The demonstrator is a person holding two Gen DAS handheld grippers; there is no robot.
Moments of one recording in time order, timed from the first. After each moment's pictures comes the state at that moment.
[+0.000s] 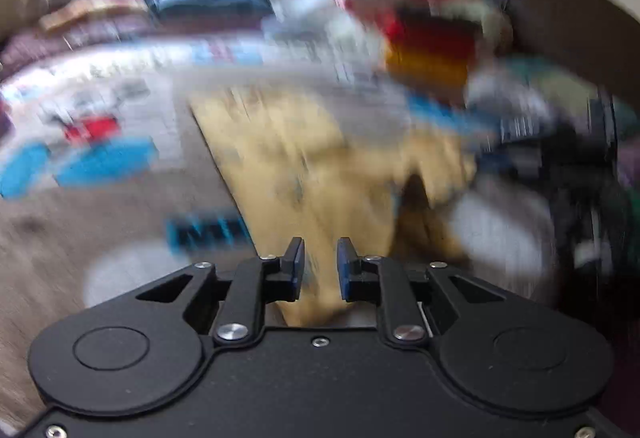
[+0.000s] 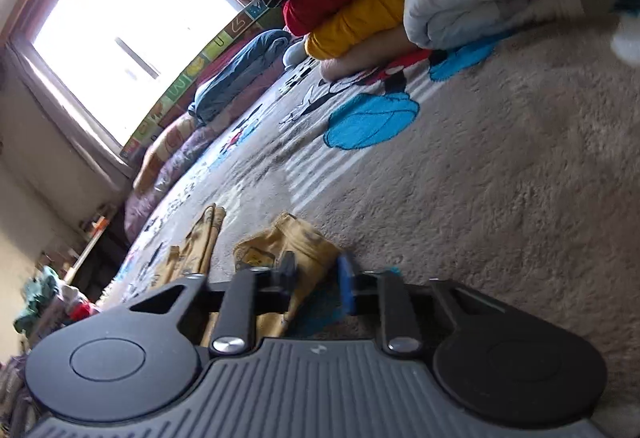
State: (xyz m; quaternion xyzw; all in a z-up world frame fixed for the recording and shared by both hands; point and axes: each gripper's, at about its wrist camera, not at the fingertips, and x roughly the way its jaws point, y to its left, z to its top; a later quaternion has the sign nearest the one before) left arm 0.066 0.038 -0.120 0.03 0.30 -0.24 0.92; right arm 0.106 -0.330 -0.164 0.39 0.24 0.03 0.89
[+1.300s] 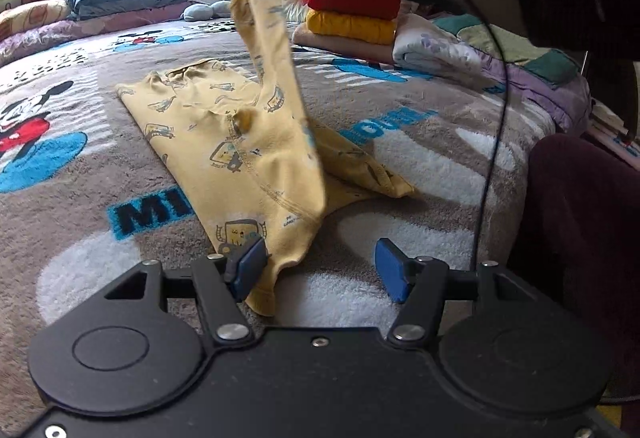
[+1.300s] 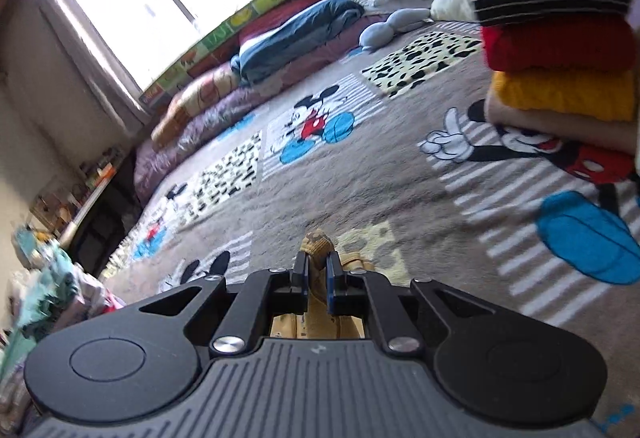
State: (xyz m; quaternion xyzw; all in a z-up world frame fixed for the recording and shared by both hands) left arm 0.065 0.042 -0.129 0.05 0.30 -0.35 0.88; right arm 0.263 -0.203 0.003 0.28 0.31 0.06 0.91
